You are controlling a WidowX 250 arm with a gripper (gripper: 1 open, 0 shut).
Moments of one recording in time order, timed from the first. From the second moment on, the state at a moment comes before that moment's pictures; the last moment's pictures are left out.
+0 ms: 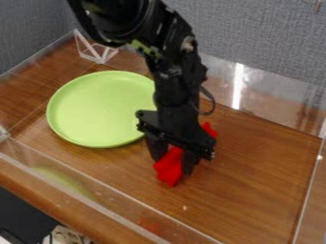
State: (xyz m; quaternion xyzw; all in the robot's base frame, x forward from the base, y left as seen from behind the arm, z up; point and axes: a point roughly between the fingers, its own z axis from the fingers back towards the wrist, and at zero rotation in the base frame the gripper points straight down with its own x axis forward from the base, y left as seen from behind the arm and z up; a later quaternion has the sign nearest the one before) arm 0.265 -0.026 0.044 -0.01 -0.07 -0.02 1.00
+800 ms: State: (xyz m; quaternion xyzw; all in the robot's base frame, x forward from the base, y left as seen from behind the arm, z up) arm 0.276 -0.041 0.042 -0.03 -0.07 -0.07 0.99
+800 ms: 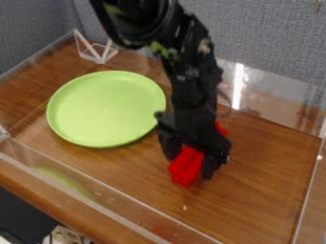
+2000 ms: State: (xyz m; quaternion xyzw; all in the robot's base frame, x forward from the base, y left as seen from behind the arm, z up) arm 0.287 -0.060 0.038 -0.01 -0.08 0.04 1.00
